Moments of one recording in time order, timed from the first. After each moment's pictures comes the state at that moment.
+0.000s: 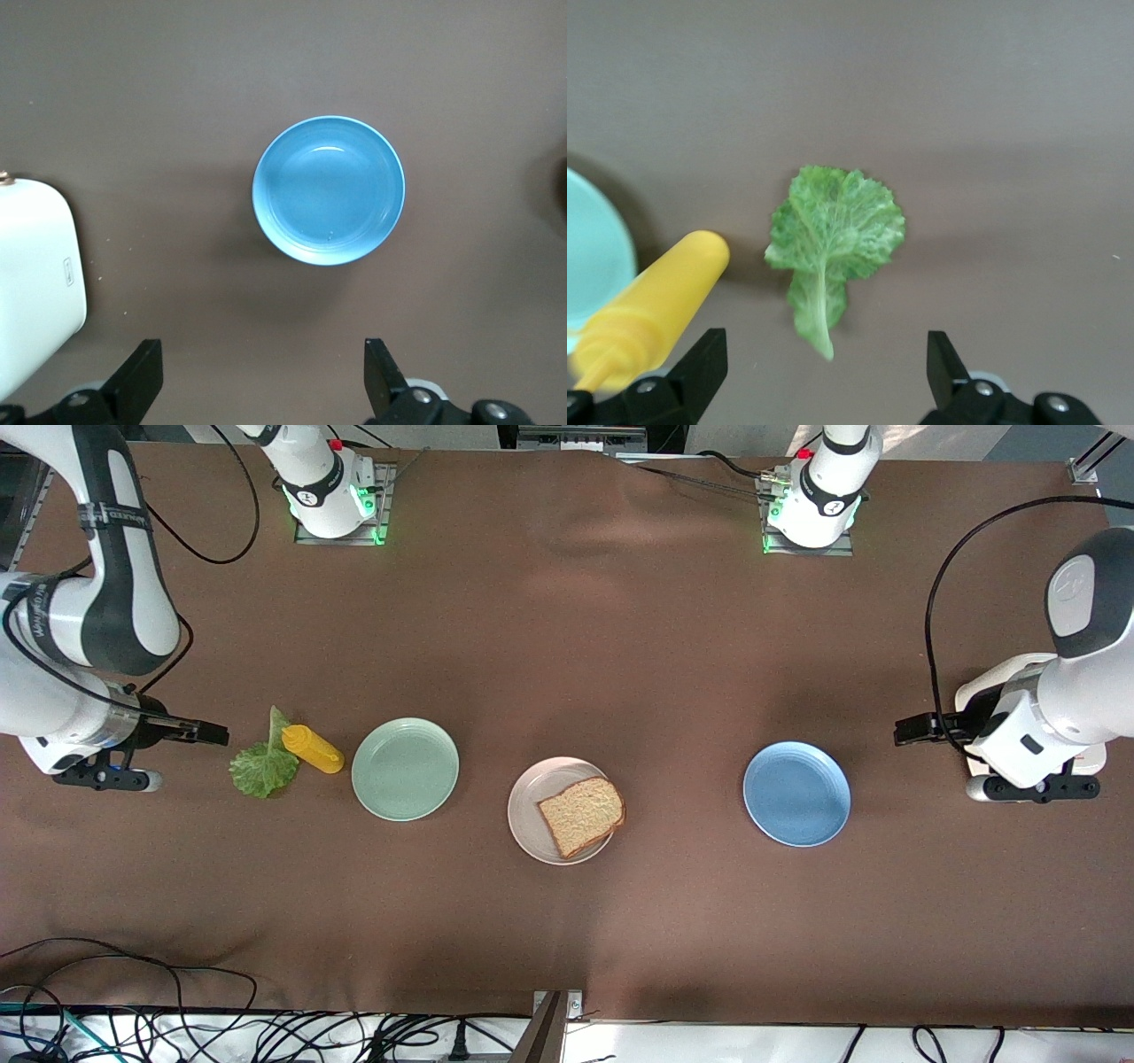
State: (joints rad) left arm 0.04 0.31 -0.08 -1.43 -0.02 1.56 -0.09; right arm 0.03 0.33 -0.12 -1.86 0.01 2.06 0.00
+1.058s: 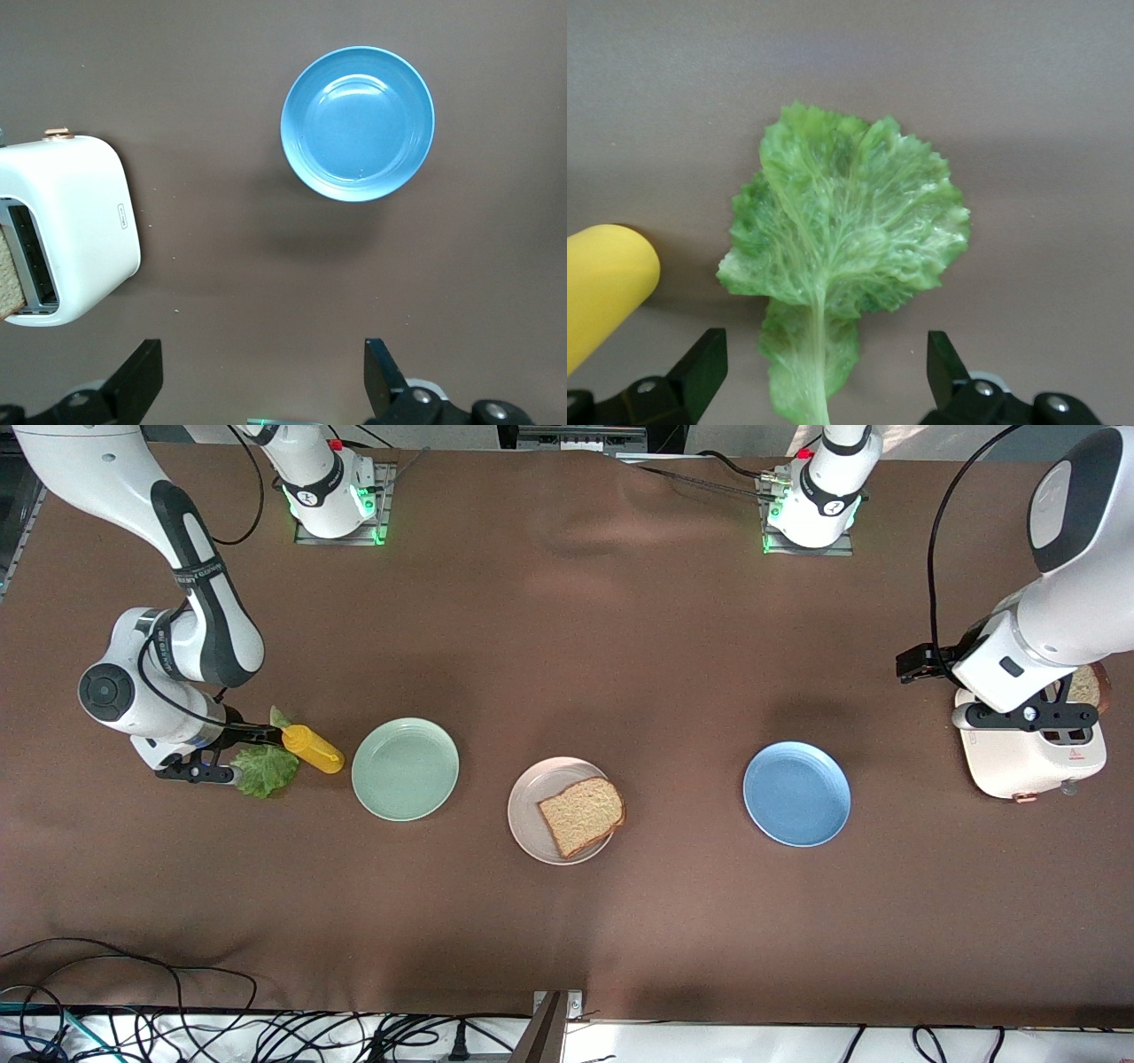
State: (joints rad) left arm -0.05 0.16 -0.07 -1.57 0.09 1.50 -0.10; right arm 0.03 0.43 -0.09 -2.07 0.01 2.36 0.00
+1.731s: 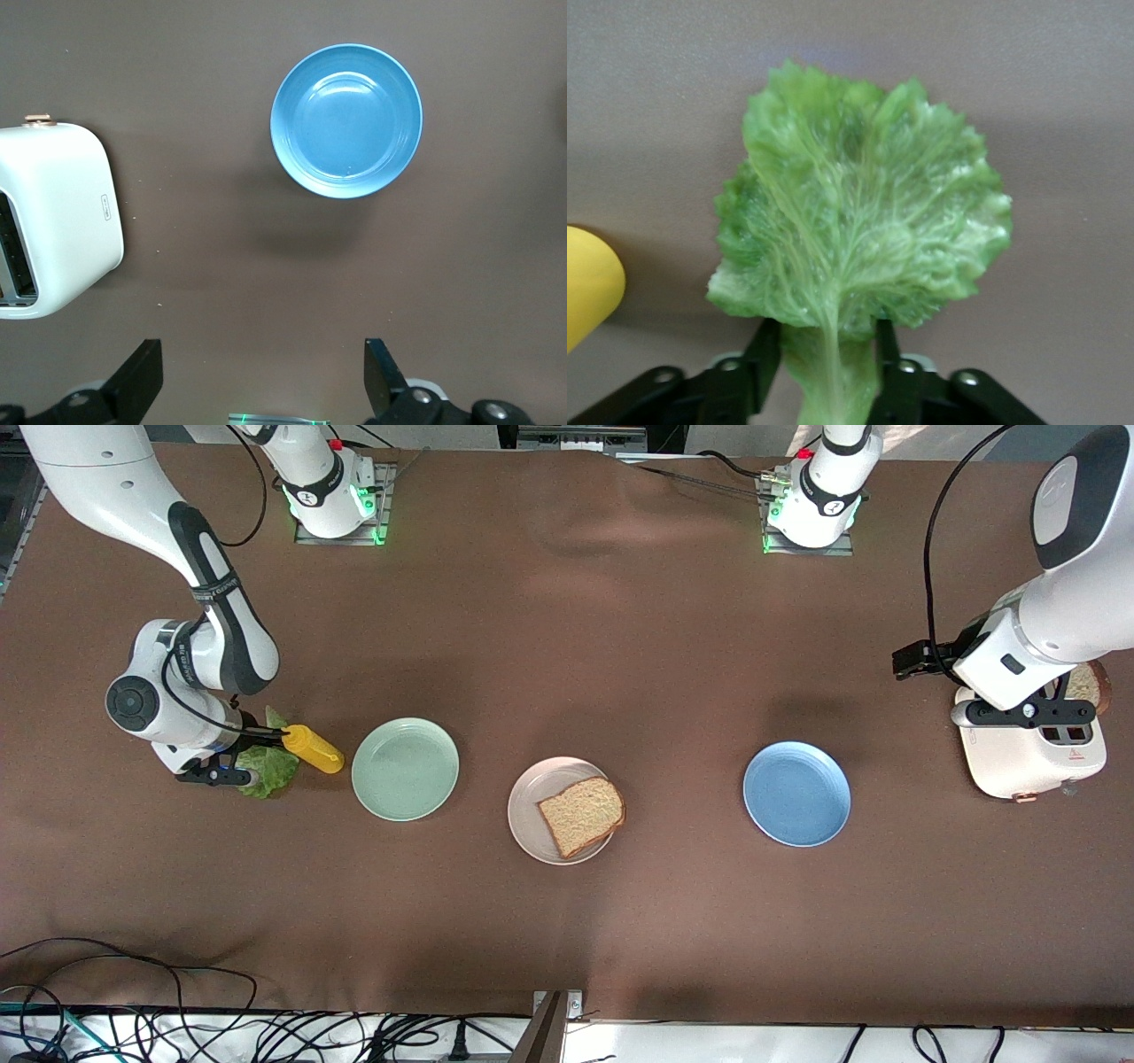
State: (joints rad) left arm -0.03 0.14 -0.05 -1.57 0.03 1.49 -0.11; right arm 0.04 0.49 -0.09 -2.07 0.01 2.39 0.00
